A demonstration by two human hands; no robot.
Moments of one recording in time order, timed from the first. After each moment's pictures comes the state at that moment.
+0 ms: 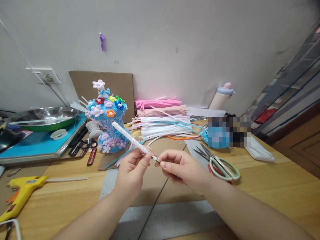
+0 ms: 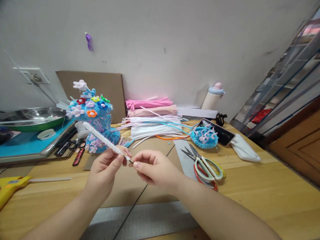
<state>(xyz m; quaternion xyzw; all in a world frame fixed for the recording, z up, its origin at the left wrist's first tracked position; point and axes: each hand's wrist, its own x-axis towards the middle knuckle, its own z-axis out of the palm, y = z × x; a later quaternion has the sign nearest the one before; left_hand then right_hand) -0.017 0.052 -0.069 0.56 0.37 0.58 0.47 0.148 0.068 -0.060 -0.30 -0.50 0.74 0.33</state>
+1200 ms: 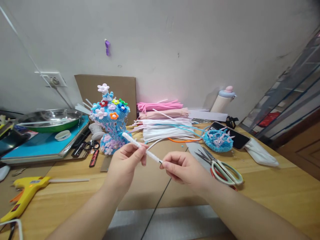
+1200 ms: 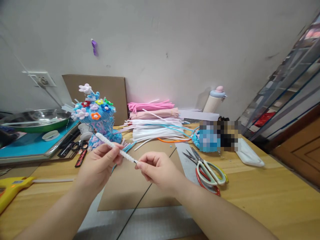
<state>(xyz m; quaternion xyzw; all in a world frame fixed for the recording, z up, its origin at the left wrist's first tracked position) -0.034 0.066 -0.055 0.45 0.41 0.61 0.51 0.149 0.072 -0.064 -0.34 -0.60 0.64 0.34</state>
